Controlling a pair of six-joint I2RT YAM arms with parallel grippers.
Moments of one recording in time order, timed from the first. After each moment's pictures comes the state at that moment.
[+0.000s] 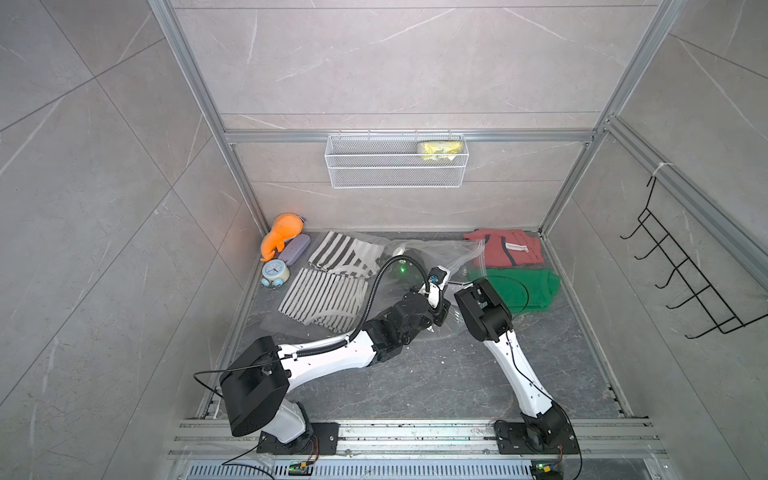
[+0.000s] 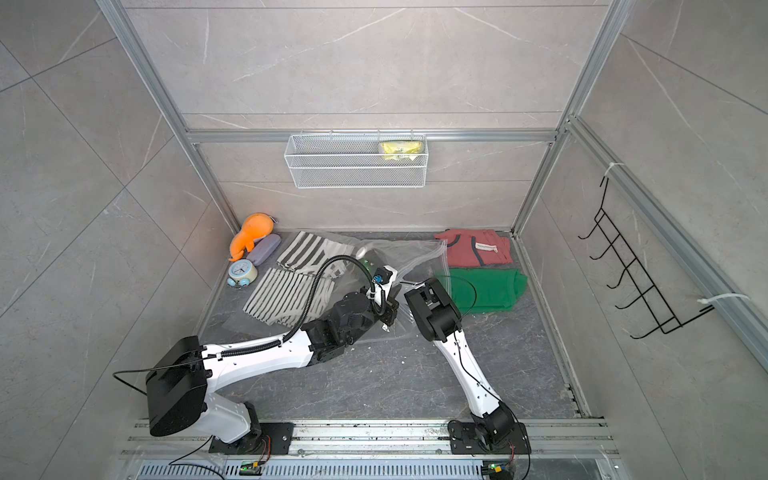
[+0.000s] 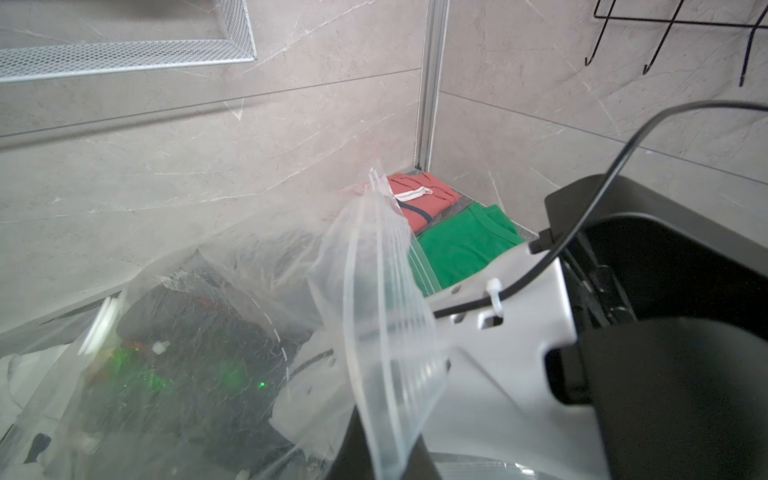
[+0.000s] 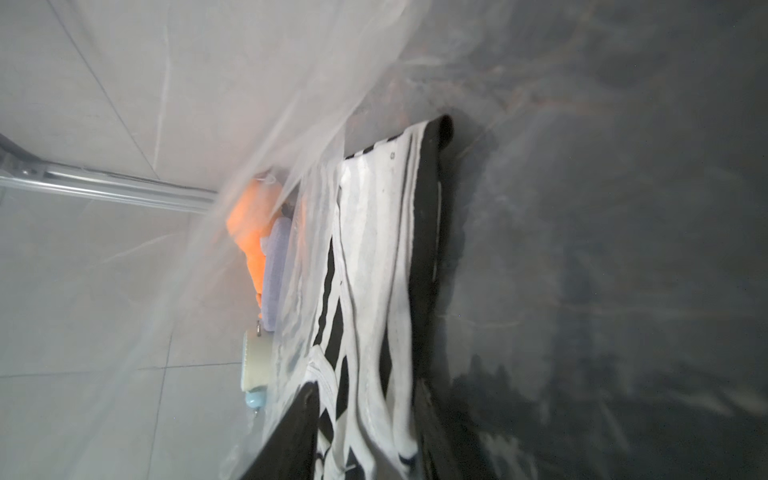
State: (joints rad) left arm -1.07 1.51 0.98 0.35 -0.32 -0.07; right arm 0.57 2.63 1.86 0.47 -0.27 1.16
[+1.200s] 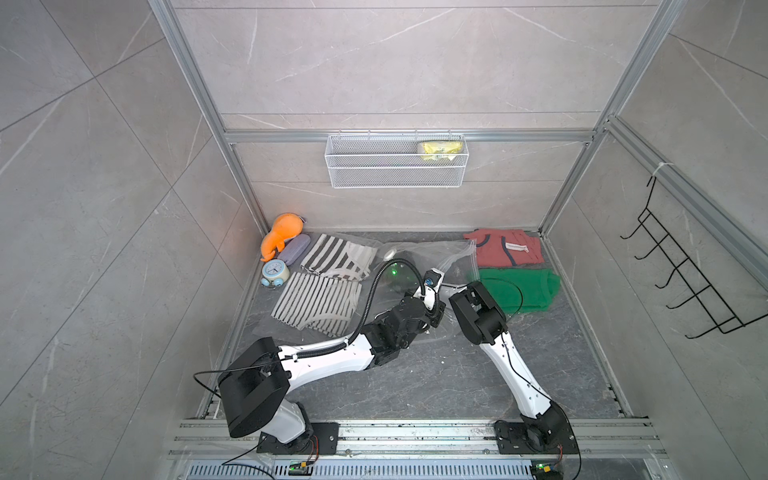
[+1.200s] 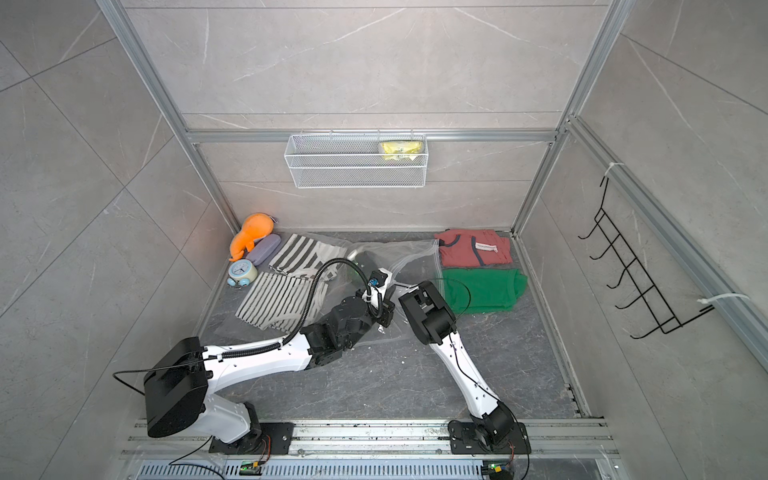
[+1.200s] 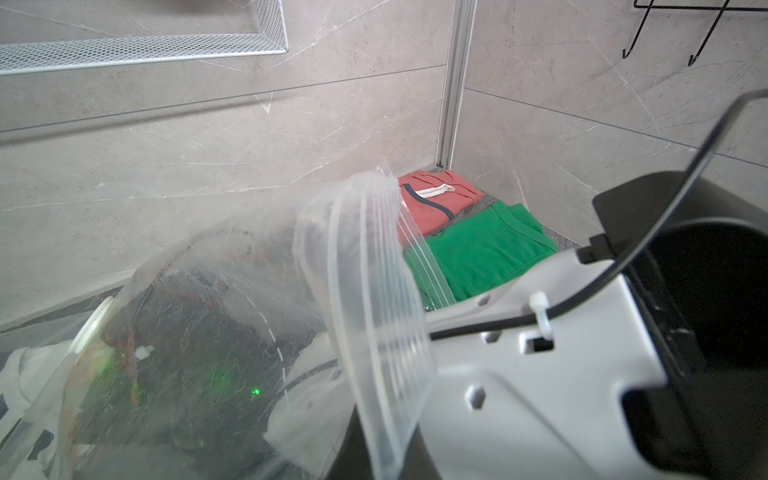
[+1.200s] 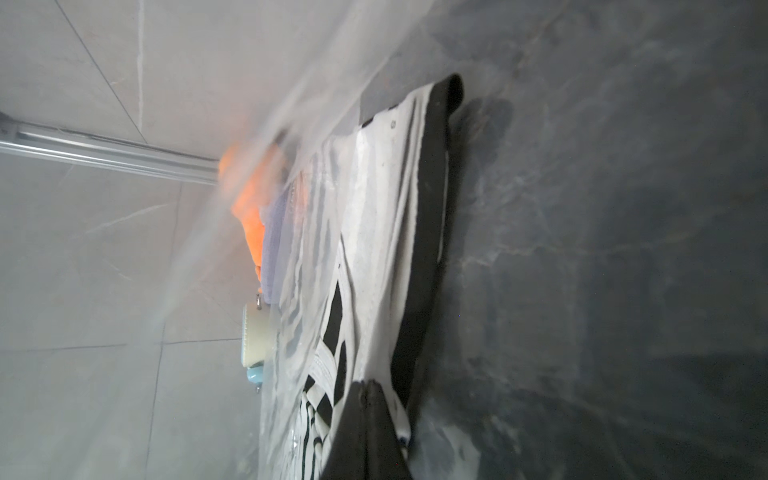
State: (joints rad) left arm -1.07 1.50 0.92 0.40 -0.39 -0.08; right arm 0.62 2.62 1.87 0.41 -0.27 1.15
